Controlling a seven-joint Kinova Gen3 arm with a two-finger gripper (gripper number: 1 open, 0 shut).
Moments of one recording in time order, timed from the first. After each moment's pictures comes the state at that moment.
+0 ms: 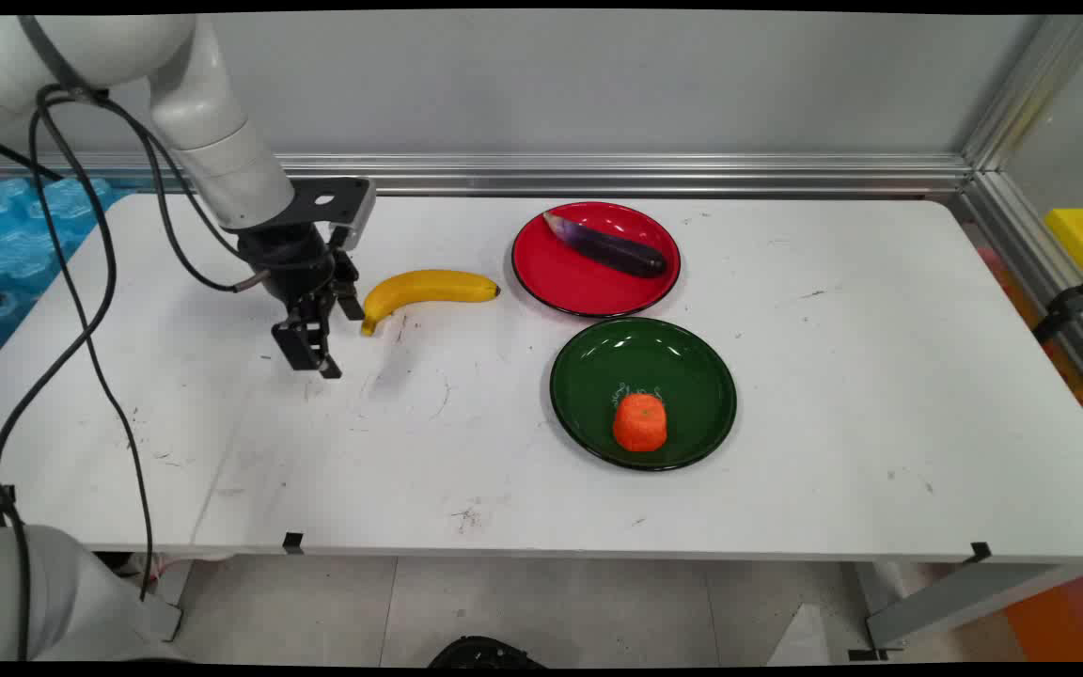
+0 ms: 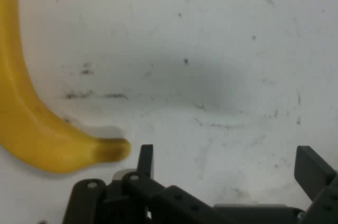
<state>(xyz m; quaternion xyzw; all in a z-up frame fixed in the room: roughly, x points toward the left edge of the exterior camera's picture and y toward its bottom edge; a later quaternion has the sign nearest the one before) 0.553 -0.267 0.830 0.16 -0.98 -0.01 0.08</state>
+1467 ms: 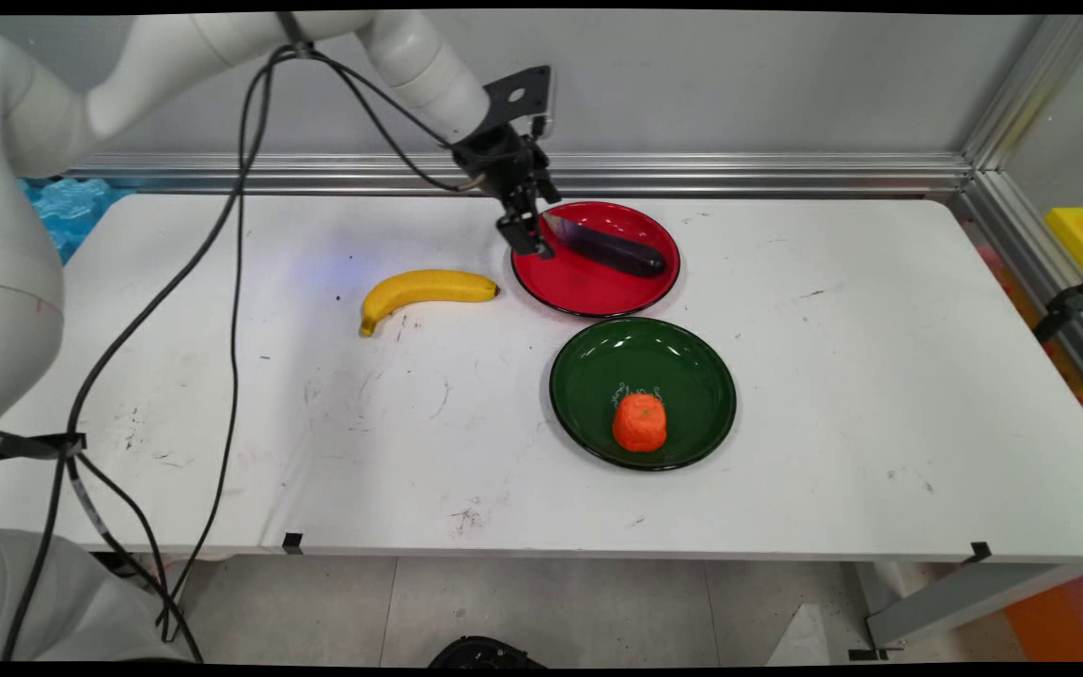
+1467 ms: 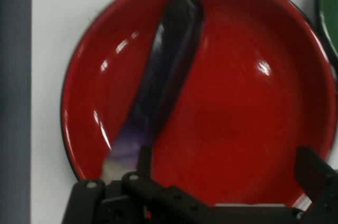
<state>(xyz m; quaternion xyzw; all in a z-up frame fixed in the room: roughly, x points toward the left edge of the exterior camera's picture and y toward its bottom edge) 0.452 -0.443 0.835 0.12 -0.96 0.14 0.22</state>
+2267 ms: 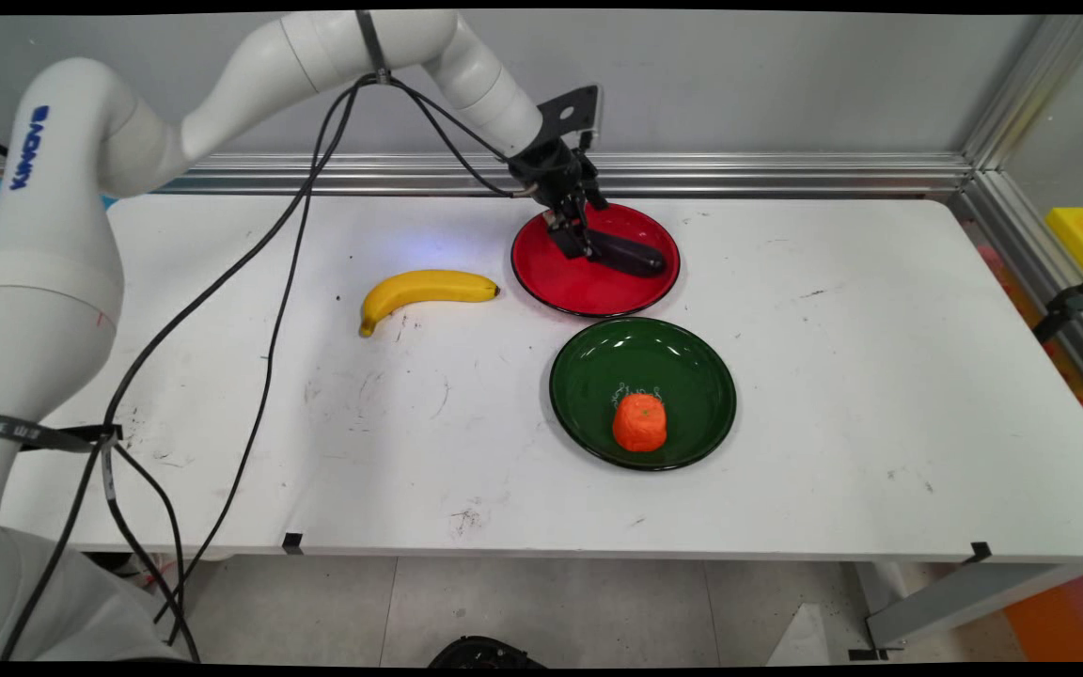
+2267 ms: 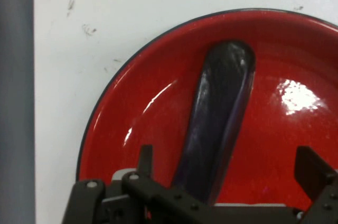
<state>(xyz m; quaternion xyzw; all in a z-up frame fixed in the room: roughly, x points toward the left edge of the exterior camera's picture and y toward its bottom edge) 0.428 -0.513 0.784 0.09 -0.95 0.14 0.26</state>
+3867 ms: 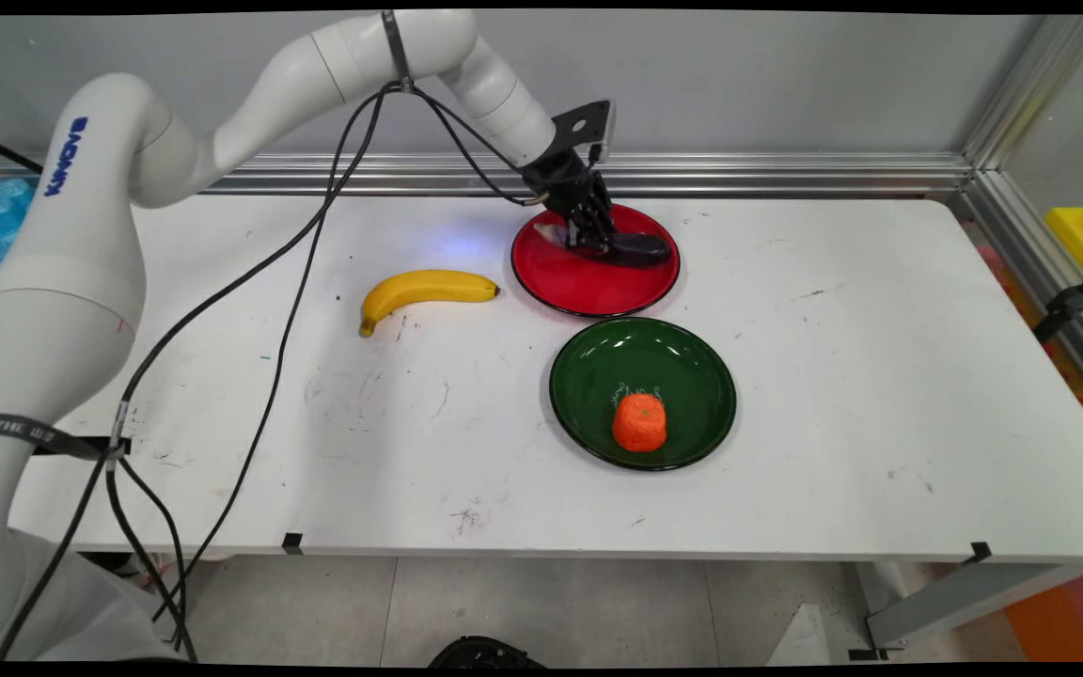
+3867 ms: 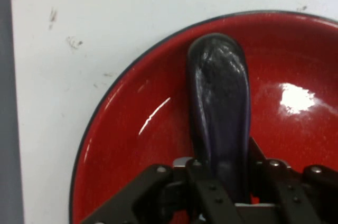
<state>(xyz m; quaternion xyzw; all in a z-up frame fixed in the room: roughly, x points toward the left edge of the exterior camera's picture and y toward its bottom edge) 0.420 -0.534 0.765 0.06 -0.95 0.12 0.27</state>
